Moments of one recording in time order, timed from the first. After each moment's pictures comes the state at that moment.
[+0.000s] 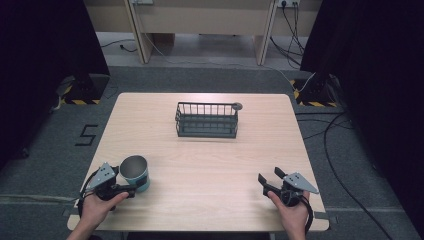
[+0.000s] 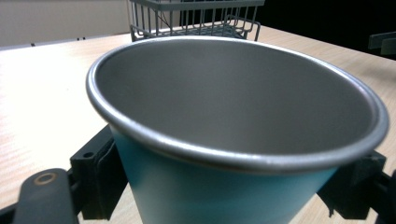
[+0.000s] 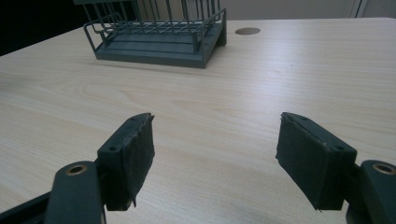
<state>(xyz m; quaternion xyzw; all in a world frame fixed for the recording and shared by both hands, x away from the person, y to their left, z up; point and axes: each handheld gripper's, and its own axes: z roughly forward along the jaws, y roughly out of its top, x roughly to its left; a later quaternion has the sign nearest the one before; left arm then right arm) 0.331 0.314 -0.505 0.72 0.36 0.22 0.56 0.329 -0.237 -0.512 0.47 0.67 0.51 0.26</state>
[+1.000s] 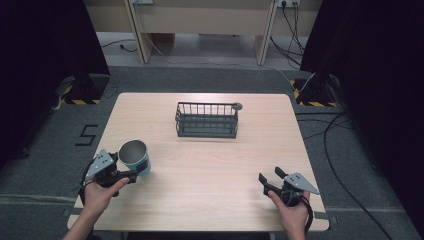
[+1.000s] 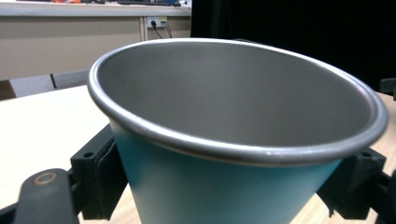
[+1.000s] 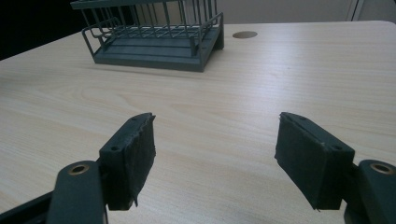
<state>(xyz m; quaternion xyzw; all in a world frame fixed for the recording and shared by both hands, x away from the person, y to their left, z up) 0.355 0.307 -0.472 0.68 0.35 0.25 0.59 0.328 -0.238 -0.512 0.47 0.67 0.51 0.26</state>
